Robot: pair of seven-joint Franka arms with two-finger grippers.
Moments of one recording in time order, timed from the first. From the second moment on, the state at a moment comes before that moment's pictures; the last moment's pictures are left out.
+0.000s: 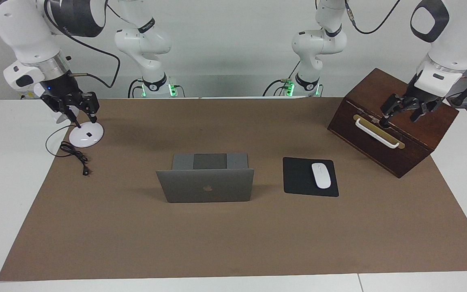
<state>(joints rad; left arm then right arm) -0.03 0.07 0.08 -1.52 -0.01 1.62 0.04 -0.07 -0.08 -0.05 -1.76 0.02 1.74 -0.03</state>
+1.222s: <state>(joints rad) -0.02 0.06 0.07 -1.54 -0.01 1.67 0.04 -0.07 -0.08 -0.05 -1.77 0.02 1.82 -0.10</state>
